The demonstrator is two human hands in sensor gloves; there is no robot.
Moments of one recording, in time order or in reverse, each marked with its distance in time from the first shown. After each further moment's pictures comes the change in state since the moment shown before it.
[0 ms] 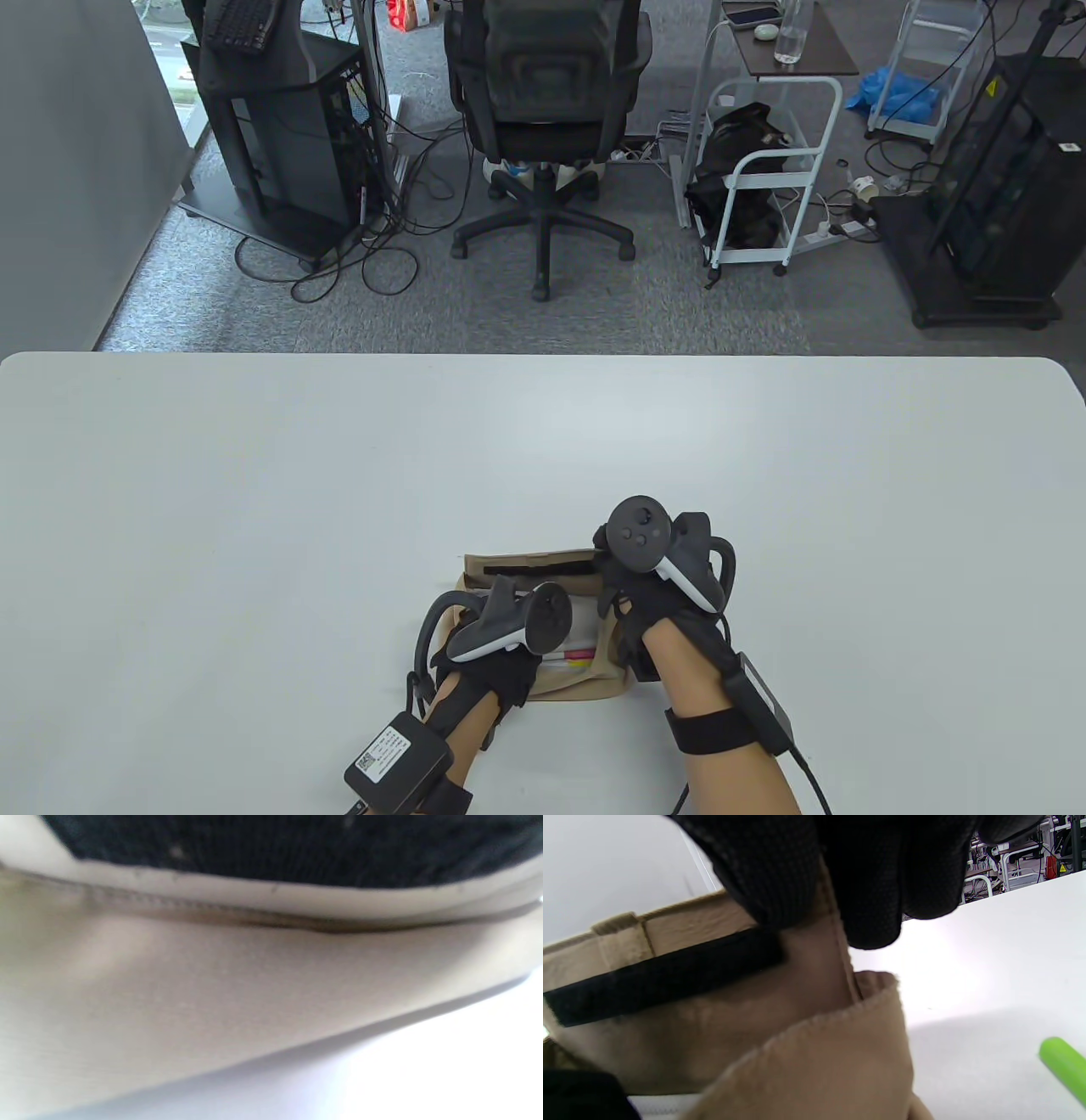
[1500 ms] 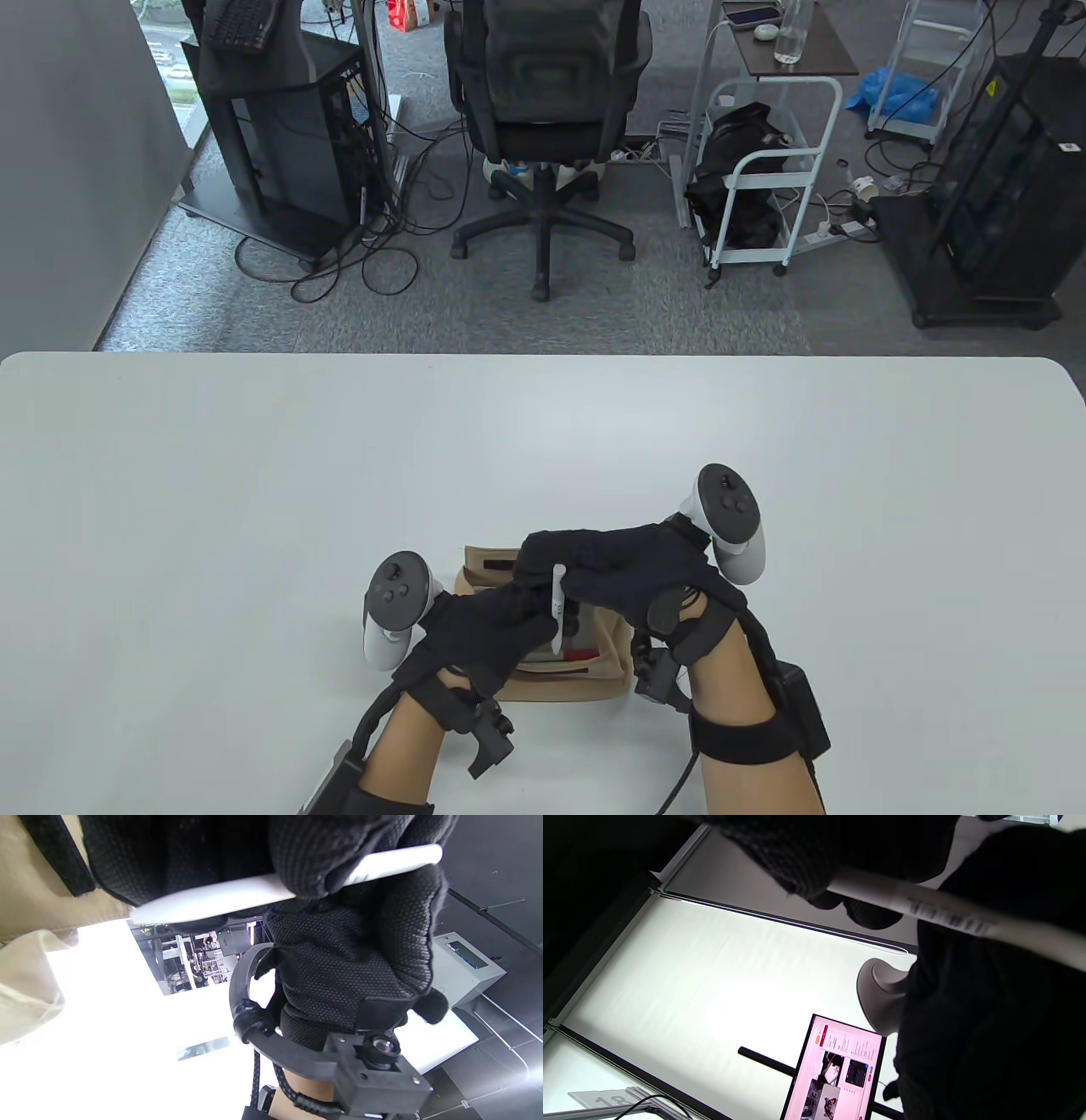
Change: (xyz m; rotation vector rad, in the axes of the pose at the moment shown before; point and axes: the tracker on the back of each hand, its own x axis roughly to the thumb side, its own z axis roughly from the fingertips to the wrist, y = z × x) left_hand -0.026 0.051 0.053 0.268 -0.619 1.244; right_hand 0.029 -0.064 0.024 0.400 -0.680 -1.152
